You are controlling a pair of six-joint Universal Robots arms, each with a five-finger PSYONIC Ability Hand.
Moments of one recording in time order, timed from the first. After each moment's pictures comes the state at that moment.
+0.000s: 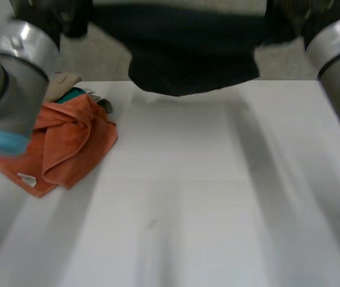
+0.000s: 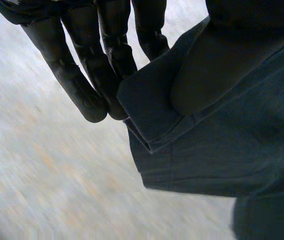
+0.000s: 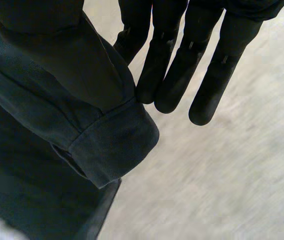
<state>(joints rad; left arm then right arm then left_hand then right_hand) 4.29 -1.82 -1.22 3.41 -1.54 3.55 1.92 -1.22 1.08 -0.13 1.44 2.78 1.13 1.19 1.19 1.19 1.01 1.12 1.18 1.19 1.20 1.02</state>
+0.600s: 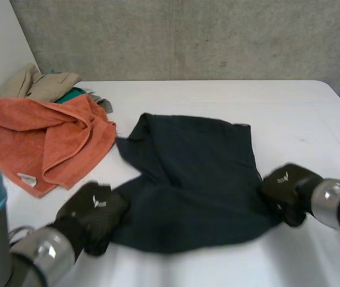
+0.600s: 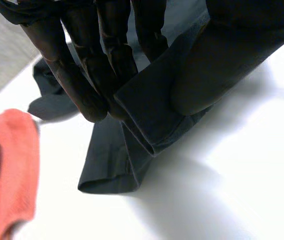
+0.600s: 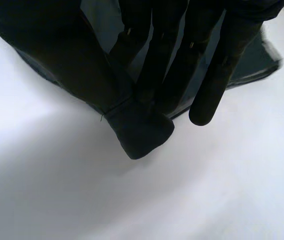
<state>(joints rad) 4.11 -1.58 -1.89 2.92 -1.57 3.58 1.85 -1.37 1.63 0.53 1.37 2.33 1.13 1.19 1.19 1.19 1.01 1.12 1.19 1.20 1.20 1.02</state>
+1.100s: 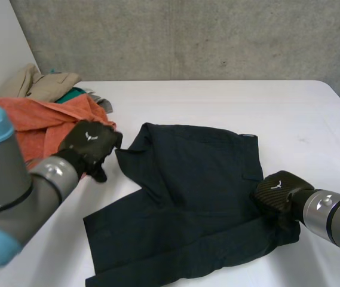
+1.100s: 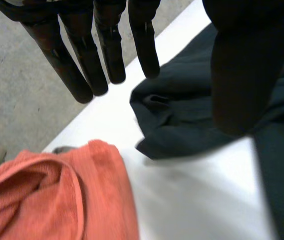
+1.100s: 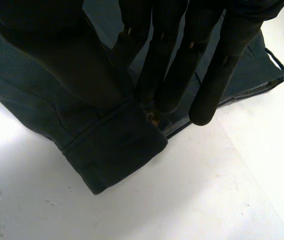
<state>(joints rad) 4.32 -1.84 -1.66 3.22 -1.43 3.62 1.85 -1.34 1.73 0.35 1.34 2.39 0.55 0.53 0.53 0.53 0.36 1.12 1.19 1.20 1.20 1.02</state>
